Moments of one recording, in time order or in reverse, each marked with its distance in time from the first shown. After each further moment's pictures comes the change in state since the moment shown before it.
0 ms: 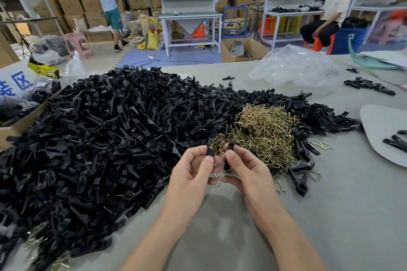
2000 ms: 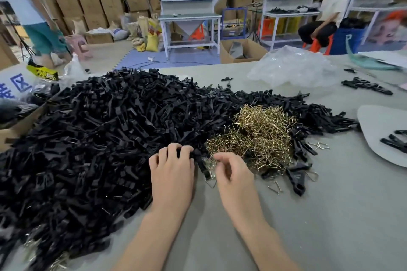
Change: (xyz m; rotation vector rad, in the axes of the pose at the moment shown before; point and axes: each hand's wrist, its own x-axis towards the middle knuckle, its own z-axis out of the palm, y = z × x) left_hand 0.033 -0.038 -0.030 1.529 0.333 0.471; right_hand 0.001 0.028 0.009 -0.853 0.194 -0.295
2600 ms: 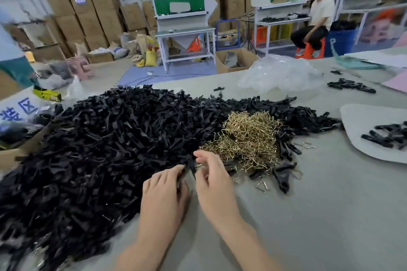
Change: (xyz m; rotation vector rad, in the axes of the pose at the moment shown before) left_hand -0.035 0.001 -0.027 -0.207 -0.087 0.017; right_hand -0.012 -0.021 -0.002 0.060 -0.104 -0.094
